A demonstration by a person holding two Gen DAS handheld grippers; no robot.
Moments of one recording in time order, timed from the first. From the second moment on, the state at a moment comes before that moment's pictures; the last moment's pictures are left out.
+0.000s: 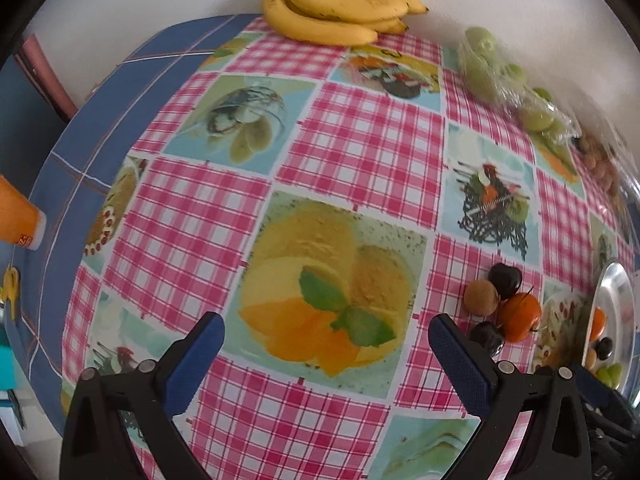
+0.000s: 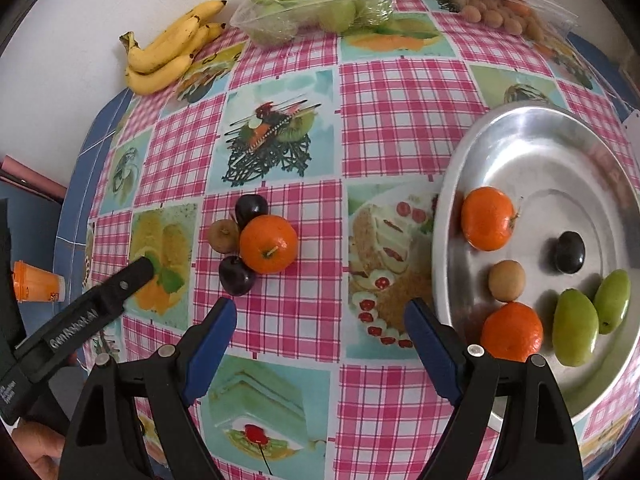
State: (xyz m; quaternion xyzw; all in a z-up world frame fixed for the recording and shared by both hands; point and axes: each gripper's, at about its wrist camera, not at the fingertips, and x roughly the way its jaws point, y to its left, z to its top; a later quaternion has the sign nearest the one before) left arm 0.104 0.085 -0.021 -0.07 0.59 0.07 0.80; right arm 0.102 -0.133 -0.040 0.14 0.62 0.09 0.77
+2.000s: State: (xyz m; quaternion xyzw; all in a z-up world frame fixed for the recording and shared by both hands) left arm 0.132 0.047 -0.037 -0.17 0.60 -0.05 0.78; right arm 0.125 -0.120 -0.050 0.17 0.59 0.12 0.78
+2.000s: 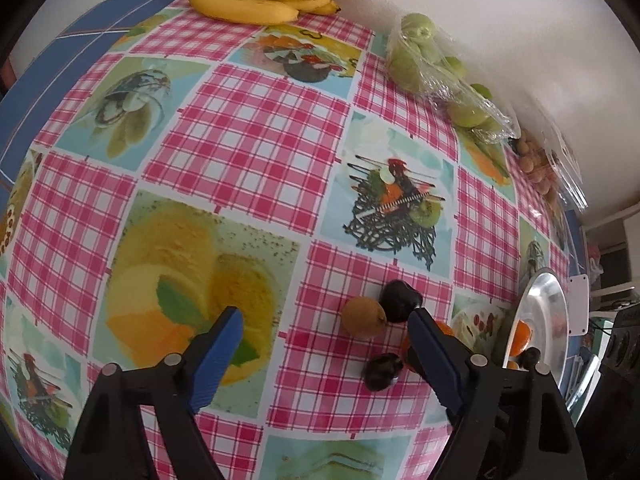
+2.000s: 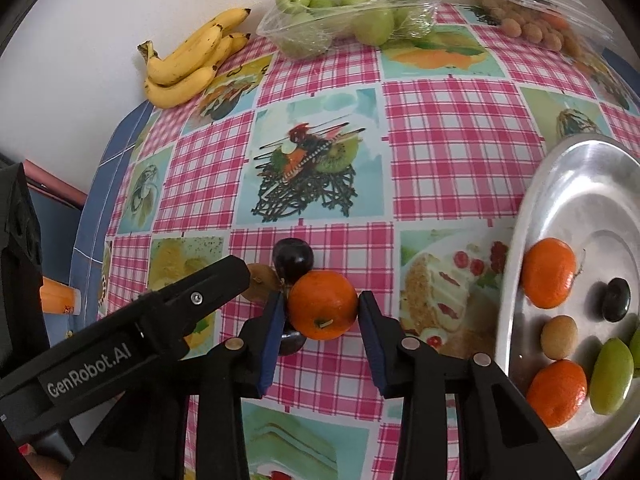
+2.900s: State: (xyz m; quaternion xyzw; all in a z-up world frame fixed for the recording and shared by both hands) left arm 0.123 0.055 -0.029 -0.20 0.59 -0.03 0.78; right arm 0.133 -0.120 -0.061 0.19 0.59 0.12 0.78
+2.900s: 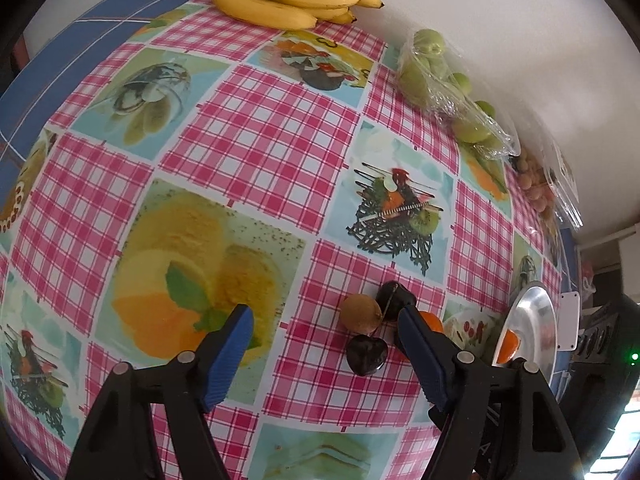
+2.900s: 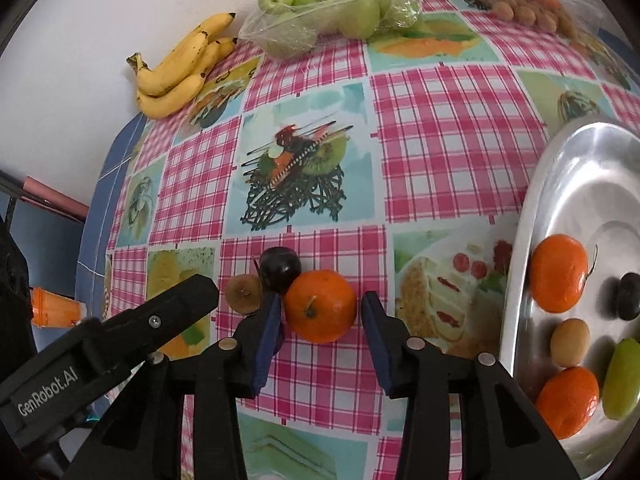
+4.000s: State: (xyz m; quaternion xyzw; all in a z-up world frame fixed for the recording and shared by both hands) left arm 0.124 0.010 -0.045 -0.12 0.62 -0.08 0.77; right arm 0.103 -0.144 -0.052 0.14 0.62 0.07 0.77
